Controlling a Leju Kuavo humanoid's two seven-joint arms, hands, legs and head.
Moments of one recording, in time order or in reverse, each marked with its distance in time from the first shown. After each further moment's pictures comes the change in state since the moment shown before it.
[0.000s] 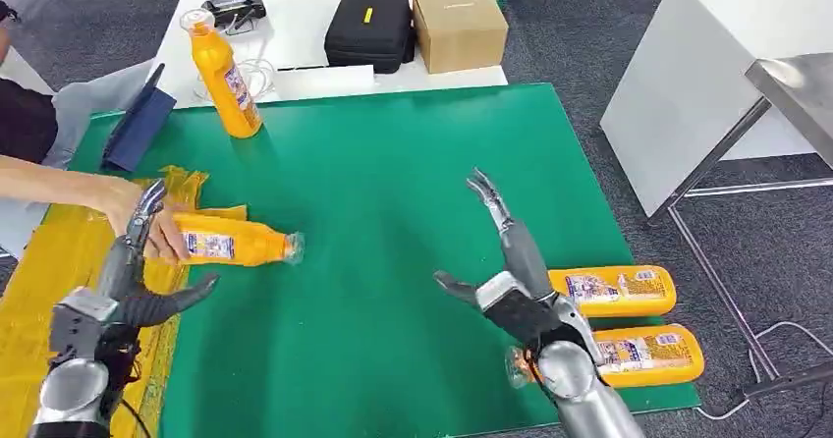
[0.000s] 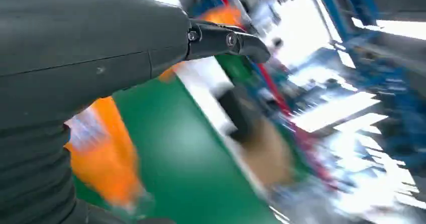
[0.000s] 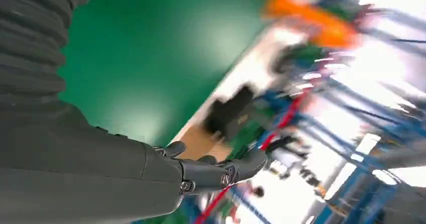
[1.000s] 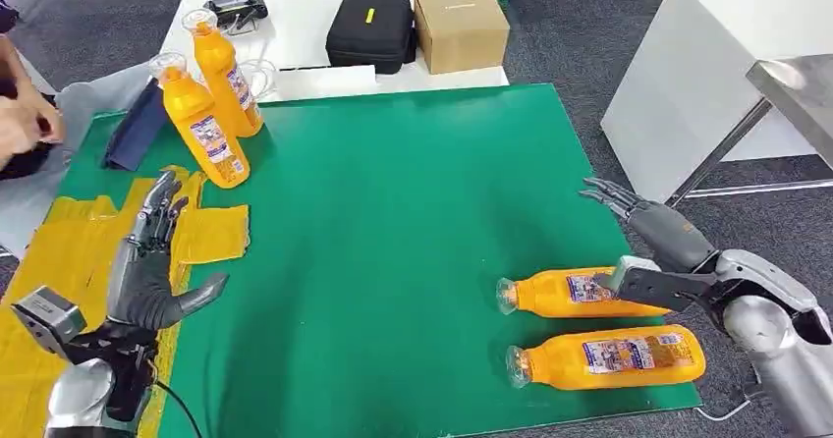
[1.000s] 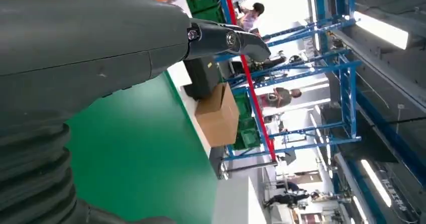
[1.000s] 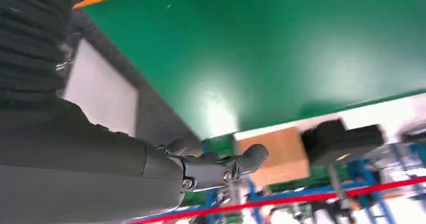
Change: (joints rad) left arm -0.005 -0.064 -0.040 -0.052 0.177 -0.089 0.063; right arm -0.058 -0.636 -0.155 0.028 -0.162 0.386 -0.093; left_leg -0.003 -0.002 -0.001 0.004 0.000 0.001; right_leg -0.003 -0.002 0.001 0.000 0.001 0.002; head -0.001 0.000
